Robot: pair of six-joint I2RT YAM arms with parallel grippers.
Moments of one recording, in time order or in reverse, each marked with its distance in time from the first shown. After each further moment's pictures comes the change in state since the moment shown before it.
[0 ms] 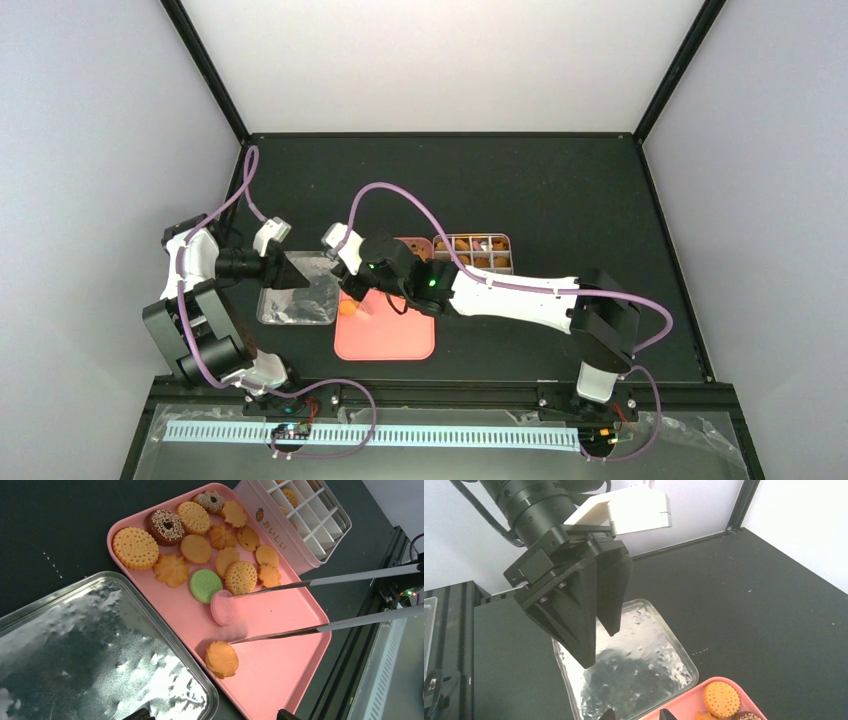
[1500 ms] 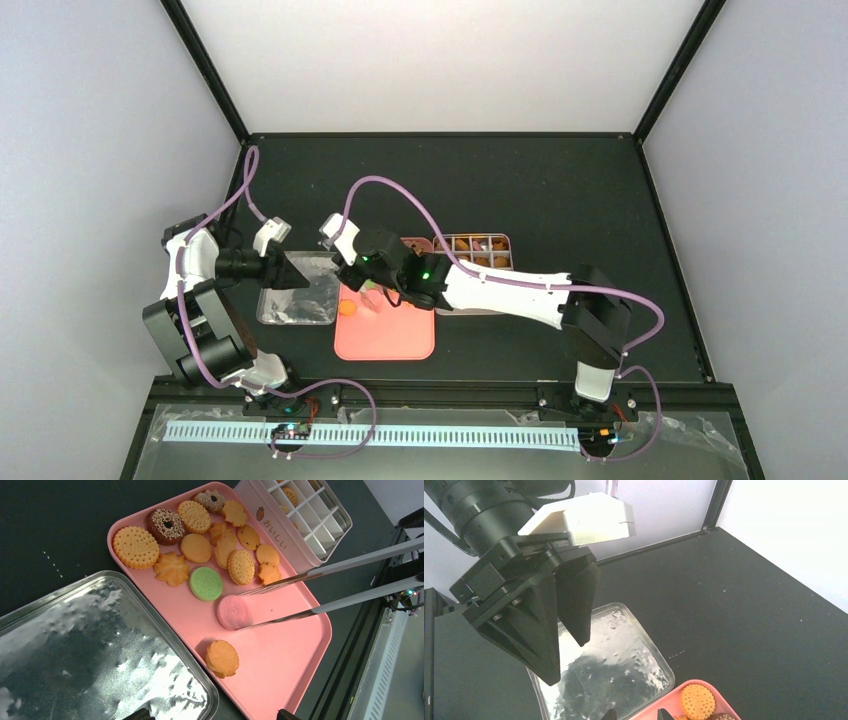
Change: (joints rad) left arm 0.000 0.000 0.000 0.000 -0.003 0.001; right arm -0.018 0.056 0.080 -0.031 0.076 -0.014
